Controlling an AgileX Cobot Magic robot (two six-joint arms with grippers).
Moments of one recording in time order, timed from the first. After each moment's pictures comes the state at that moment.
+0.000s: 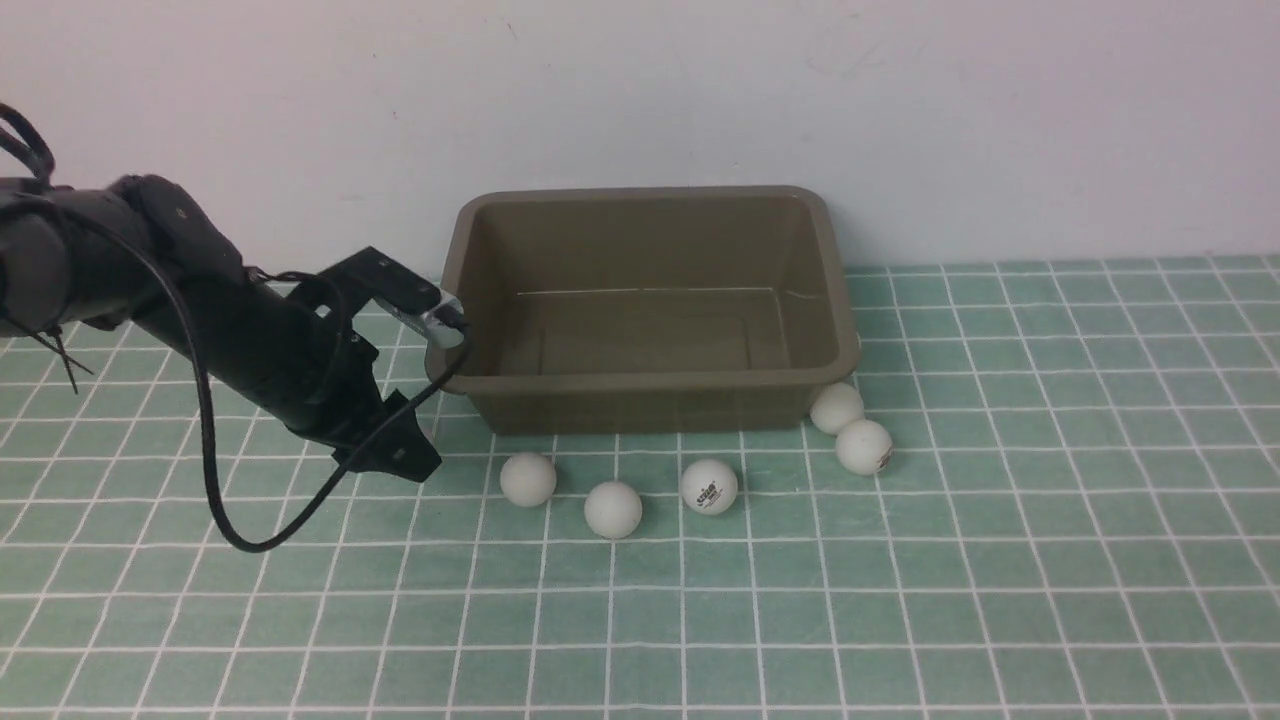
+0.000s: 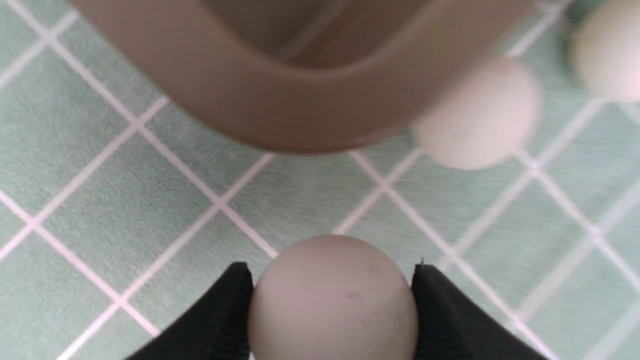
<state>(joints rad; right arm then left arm) 0.11 0.03 -0.53 0.21 0.96 0.08 -0.01 1.96 -1.31 -0.58 0.84 1.07</state>
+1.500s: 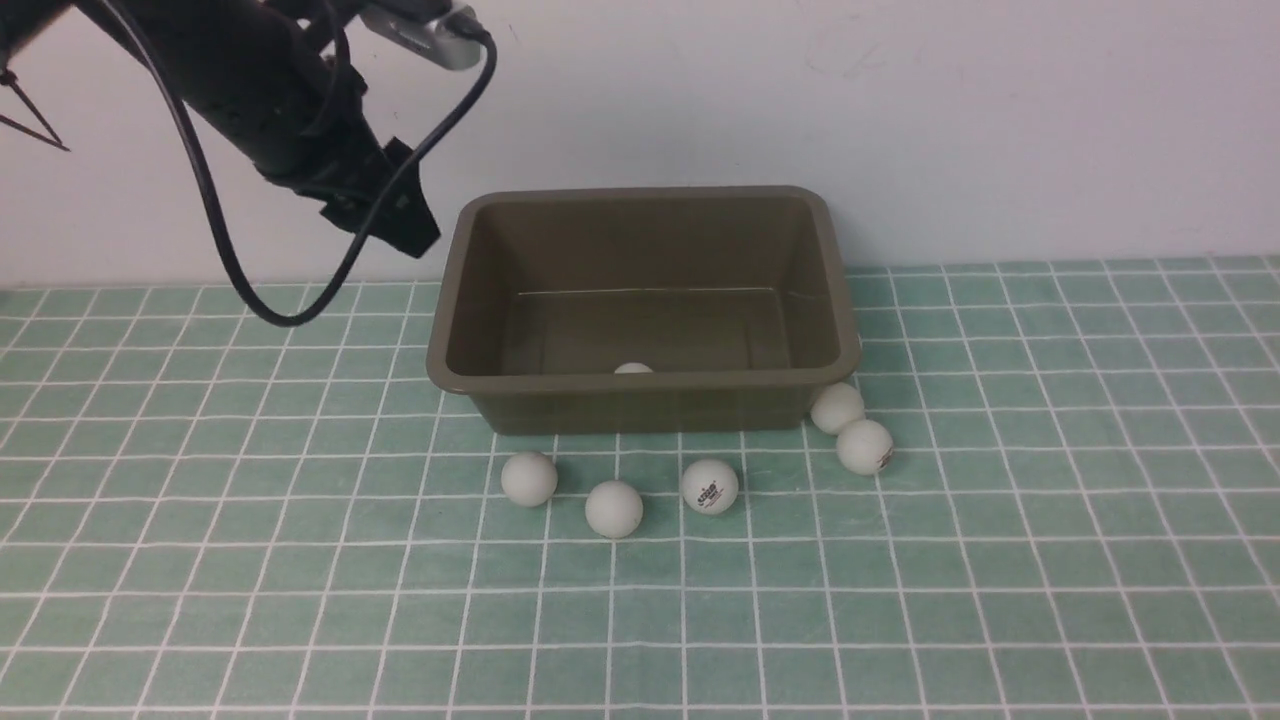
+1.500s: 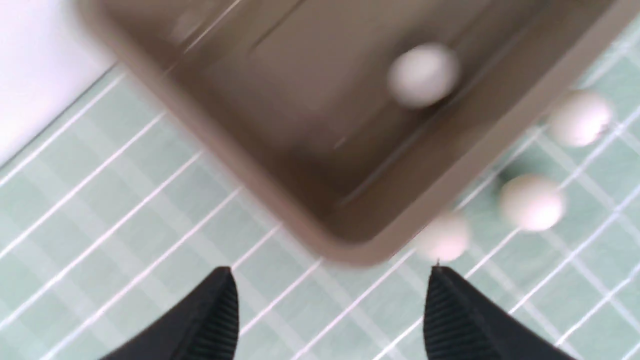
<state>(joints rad) 0.11 0.03 -0.53 0.20 1.00 0.08 -0.09 1.91 -1.88 -0.33 1.22 0.68</state>
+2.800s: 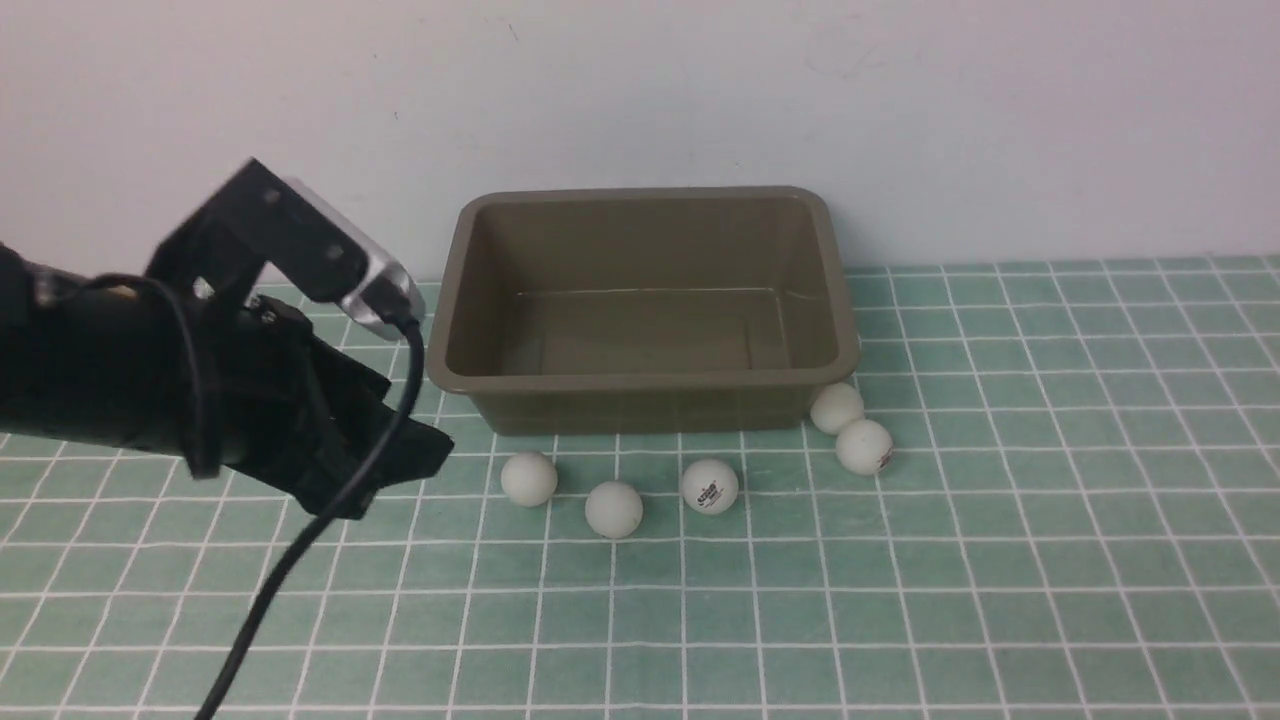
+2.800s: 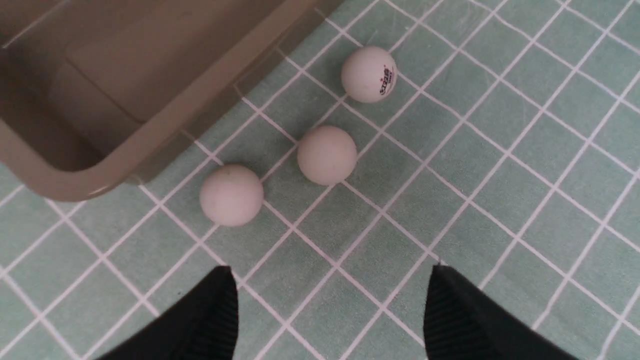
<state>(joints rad) 0.11 0.03 -0.53 0.16 1.06 0.07 -0.13 1.31 -0.91 -0.74 0.75 1.08</state>
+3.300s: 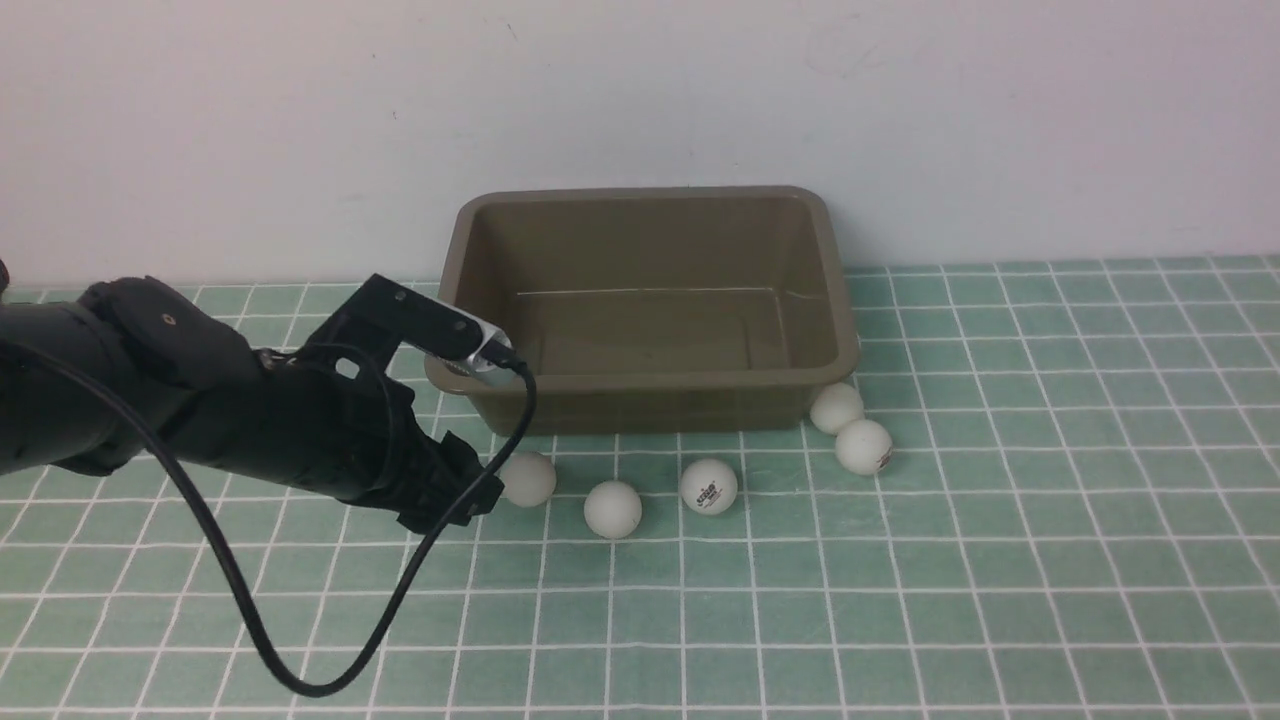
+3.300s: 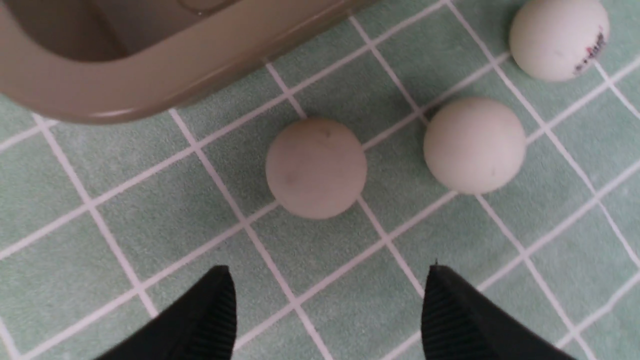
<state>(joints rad) 0.11 0.03 -0.53 0.21 1.06 0.06 -0.17 1.68 -0.91 -0.91 0.44 1.07</state>
